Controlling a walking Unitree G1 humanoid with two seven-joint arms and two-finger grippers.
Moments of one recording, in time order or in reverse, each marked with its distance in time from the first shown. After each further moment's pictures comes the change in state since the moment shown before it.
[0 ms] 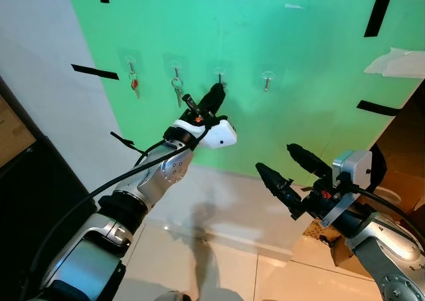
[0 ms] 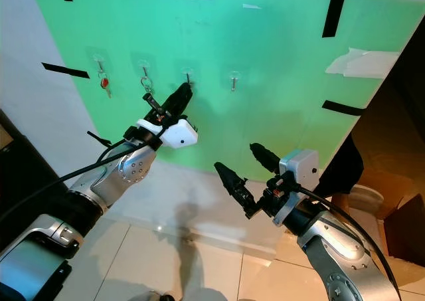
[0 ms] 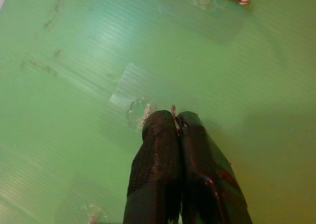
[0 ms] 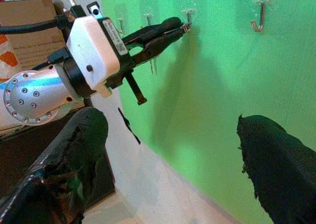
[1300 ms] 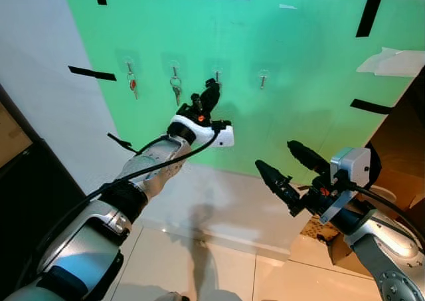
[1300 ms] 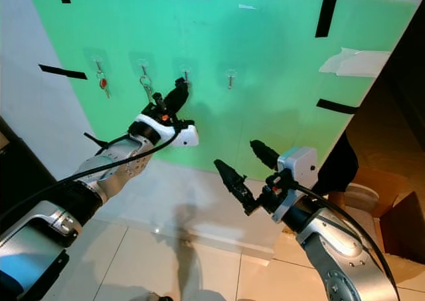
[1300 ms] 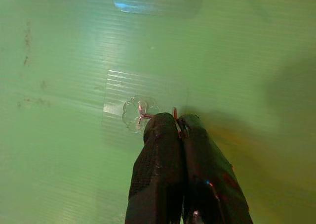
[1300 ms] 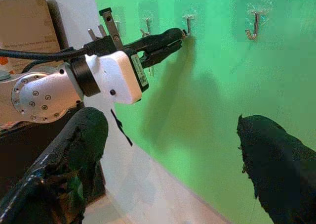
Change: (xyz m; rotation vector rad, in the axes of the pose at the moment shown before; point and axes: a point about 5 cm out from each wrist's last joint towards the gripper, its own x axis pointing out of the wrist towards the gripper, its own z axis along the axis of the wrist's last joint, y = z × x) left arm 0.009 0.002 -0.015 0.314 0.076 -0.054; right arm 0.003 -0.002 0.002 -0.030 -0.004 -0.012
